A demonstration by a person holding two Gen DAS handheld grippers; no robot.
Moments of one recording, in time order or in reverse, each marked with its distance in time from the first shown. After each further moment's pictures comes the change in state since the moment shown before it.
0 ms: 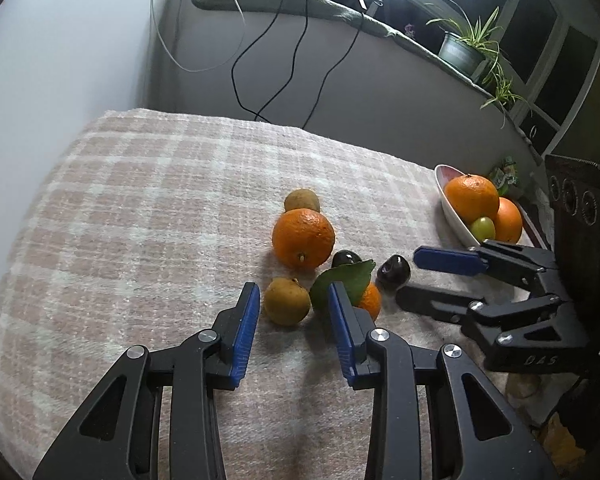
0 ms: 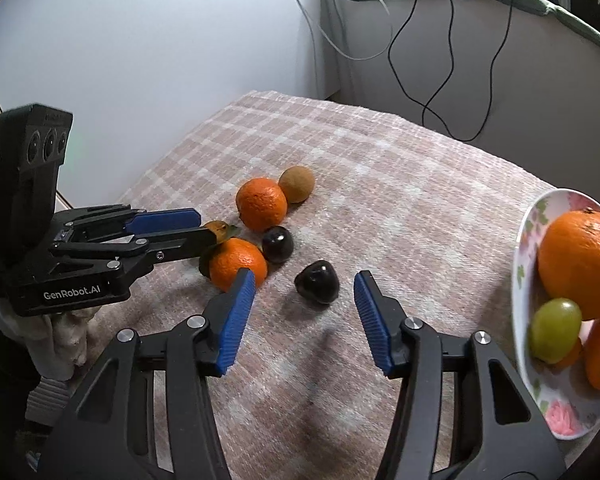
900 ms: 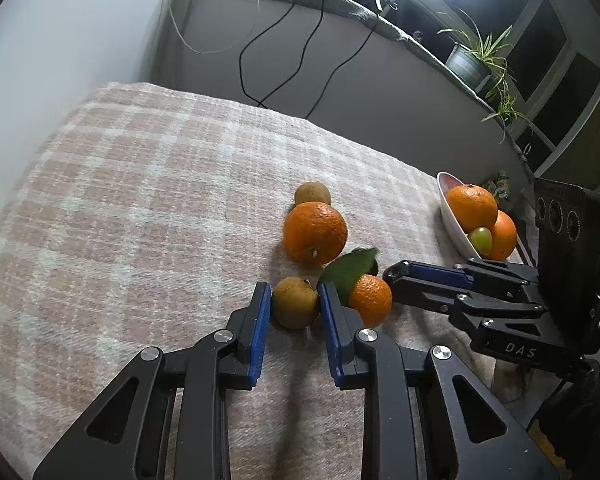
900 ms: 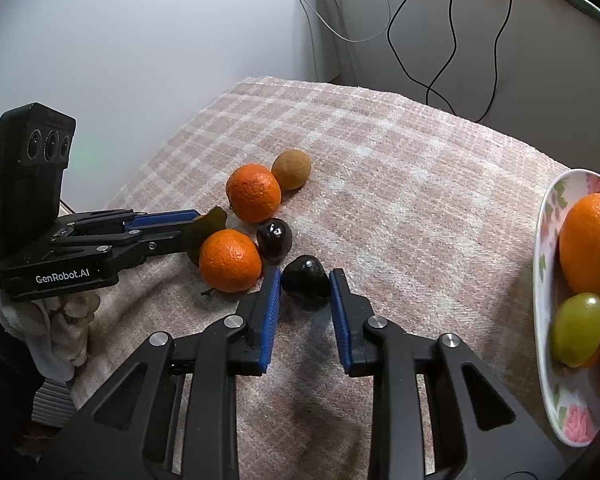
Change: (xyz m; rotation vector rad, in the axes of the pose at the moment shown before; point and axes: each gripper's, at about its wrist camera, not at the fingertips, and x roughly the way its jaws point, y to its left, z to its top) left arm 0.003 0.020 -0.002 -0.081 0.019 -0.057; right arm 0.009 -0.007 -0.001 0.047 0.025 0.027
